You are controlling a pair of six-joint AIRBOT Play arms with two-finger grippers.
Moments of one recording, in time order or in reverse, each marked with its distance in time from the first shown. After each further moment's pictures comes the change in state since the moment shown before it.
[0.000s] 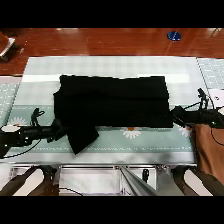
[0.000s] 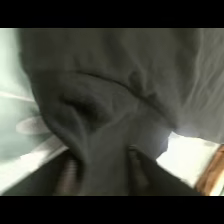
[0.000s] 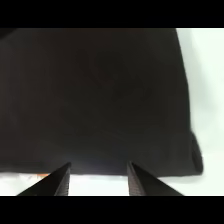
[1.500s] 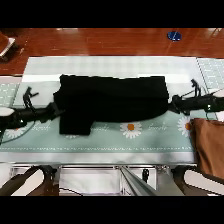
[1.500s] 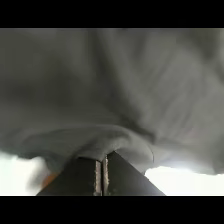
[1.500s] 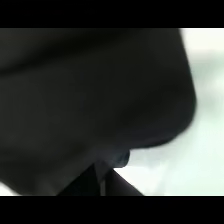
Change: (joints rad) left arm -0.079 -0.038 0.308 -0.018 0.077 0.019; right arm 0.010 -0.351 0.282 0.093 0.062 -0.138
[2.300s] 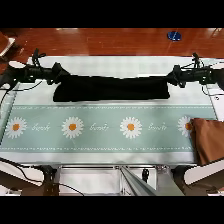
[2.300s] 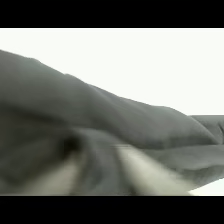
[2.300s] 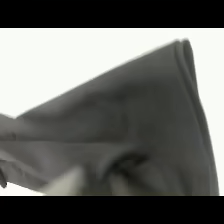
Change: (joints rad) left arm -0.114 -0.690 0.826 0.000 -0.032 -0.111; right arm 0.025 -0.477 0.582 0.189 -0.016 0.016
